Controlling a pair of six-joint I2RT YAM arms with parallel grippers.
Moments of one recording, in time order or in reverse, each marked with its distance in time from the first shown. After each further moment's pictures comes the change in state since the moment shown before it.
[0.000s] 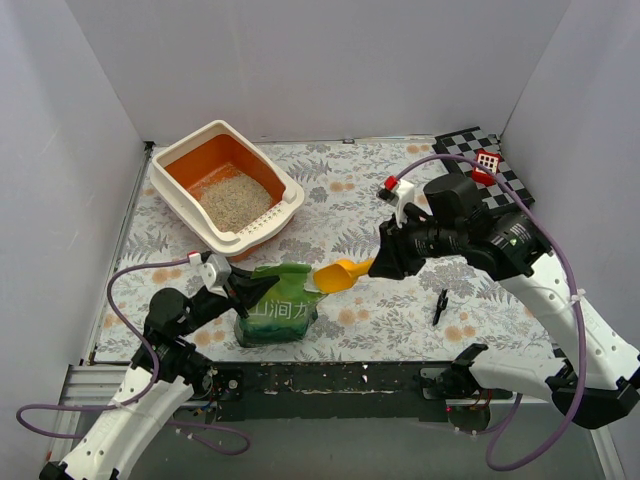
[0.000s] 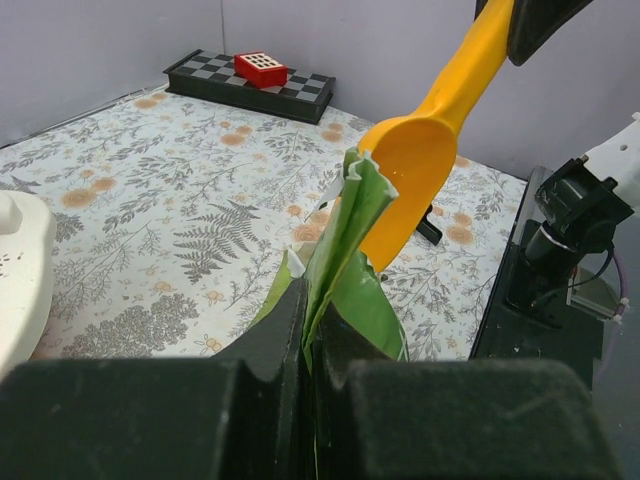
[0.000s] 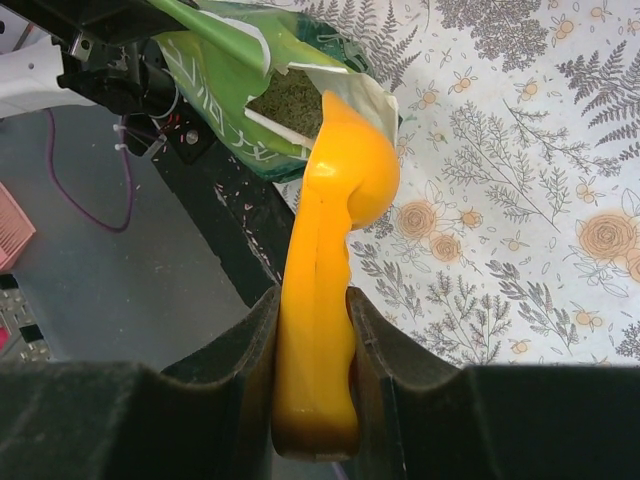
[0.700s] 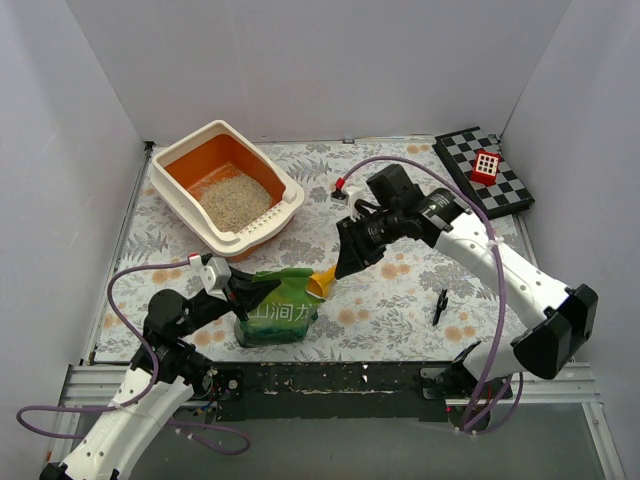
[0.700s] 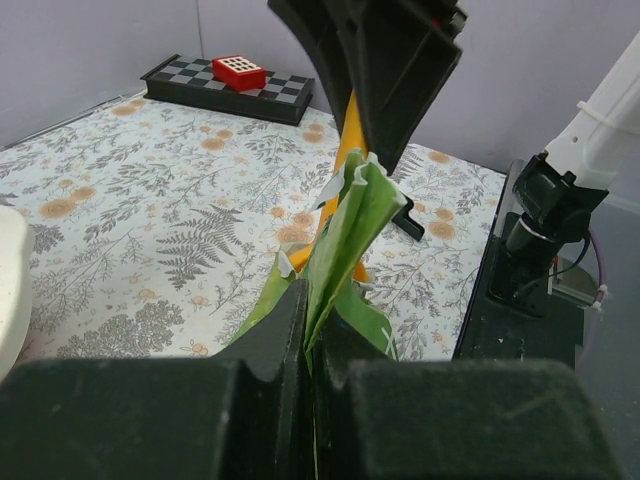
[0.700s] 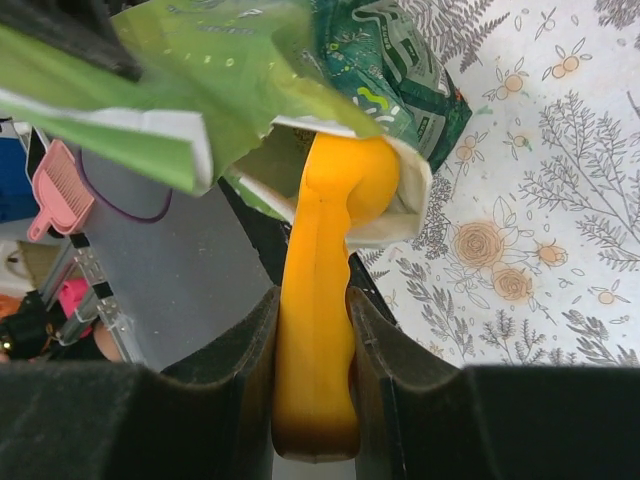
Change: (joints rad) left arm 0.000 -0.002 0.000 0.012 0.046 -0.006; right arm 0.003 0.287 -0.021 0.119 -0.197 0.005
